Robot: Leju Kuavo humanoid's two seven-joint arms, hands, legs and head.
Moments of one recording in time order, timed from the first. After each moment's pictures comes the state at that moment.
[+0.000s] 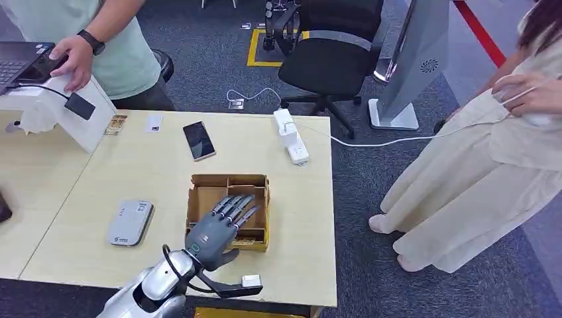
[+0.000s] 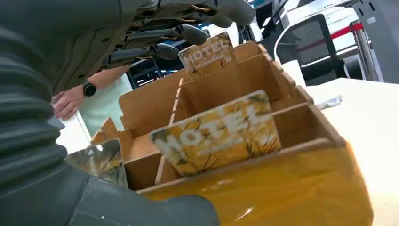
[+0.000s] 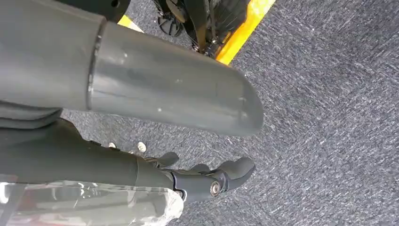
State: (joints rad) left arm -0.18 0.25 -0.73 -1.48 -1.17 0.15 -0.03; right arm -0.09 0.27 -1.17 -0.27 0.57 -0.50 -0.20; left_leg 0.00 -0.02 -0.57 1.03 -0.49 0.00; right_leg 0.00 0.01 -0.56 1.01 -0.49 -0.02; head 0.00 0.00
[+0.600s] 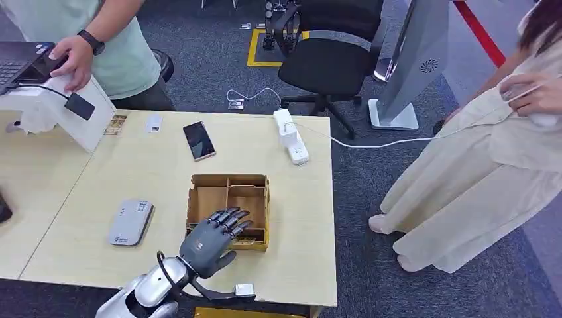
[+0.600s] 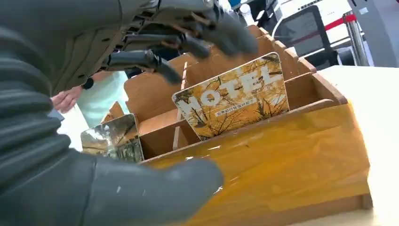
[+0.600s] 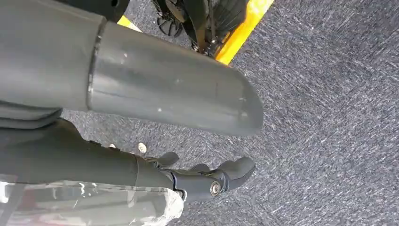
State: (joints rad) left arm -0.14 0.29 -0.73 -1.50 -1.15 0.14 -0.05; right arm -0.09 0.27 -1.17 -0.27 0.56 -0.50 -0.20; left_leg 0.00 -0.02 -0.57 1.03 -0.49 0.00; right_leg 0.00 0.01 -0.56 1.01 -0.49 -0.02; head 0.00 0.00
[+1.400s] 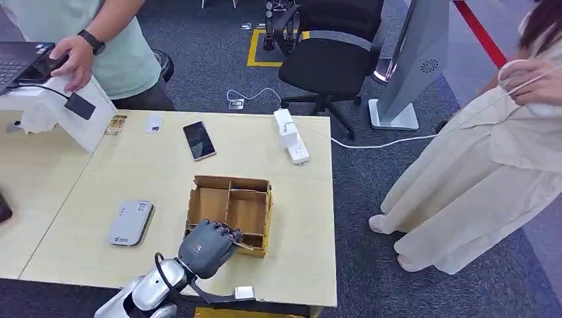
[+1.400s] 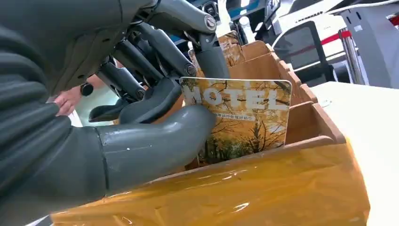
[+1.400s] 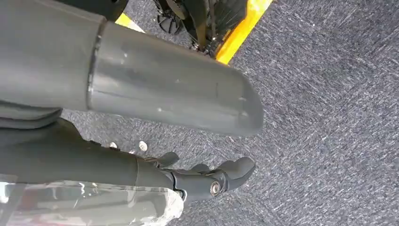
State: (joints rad) left arm -0.12 0.30 -0.72 -1.53 -1.16 0.17 -0.06; right arm -0.09 0.27 -1.17 -0.27 0.57 -0.51 -0.20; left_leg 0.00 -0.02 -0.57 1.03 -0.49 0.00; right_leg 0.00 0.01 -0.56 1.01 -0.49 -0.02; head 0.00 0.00
